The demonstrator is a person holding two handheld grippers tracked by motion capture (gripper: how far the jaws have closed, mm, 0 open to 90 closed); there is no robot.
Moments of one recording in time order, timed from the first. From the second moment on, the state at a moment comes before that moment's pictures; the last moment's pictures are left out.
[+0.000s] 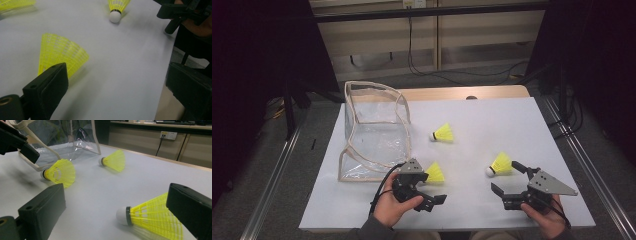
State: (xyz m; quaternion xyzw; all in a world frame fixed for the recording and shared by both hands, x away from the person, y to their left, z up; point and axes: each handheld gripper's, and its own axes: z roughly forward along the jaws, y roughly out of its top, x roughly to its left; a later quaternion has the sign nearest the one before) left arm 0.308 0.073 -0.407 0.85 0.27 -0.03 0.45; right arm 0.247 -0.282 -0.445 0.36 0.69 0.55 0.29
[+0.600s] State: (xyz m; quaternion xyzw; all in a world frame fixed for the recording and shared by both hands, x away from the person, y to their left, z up) left arm 0.304 0.090 -0.409 0.85 0.27 -0.03 0.45; right arm 0.246 -0.282 -0.445 0.36 0.69 0.55 0.29
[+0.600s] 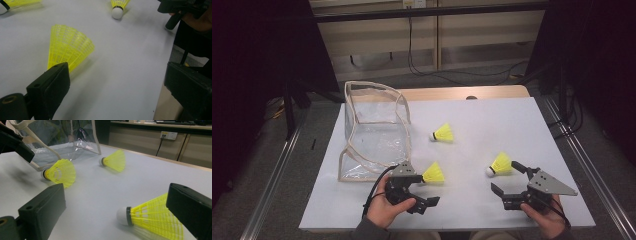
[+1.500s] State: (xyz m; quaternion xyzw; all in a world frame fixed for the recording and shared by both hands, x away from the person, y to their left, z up) left arm 0.303 0.131 -0.410 0.84 0.29 0.00 0.45; right arm 0.247 -0.281 -0.445 0.36 0.70 0.55 0.29
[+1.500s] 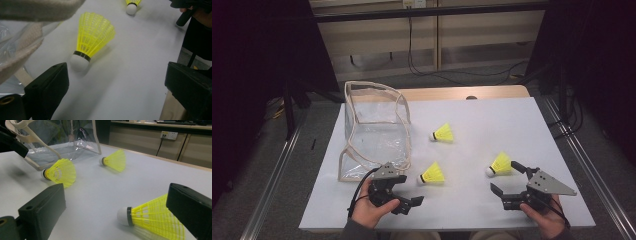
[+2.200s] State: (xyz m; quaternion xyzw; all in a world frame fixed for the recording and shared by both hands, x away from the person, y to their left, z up) left arm 0.305 0.159 -0.412 0.84 0.30 0.01 0.46; right arm 0.247 -0.281 -0.445 0.36 0.70 0.55 0.29
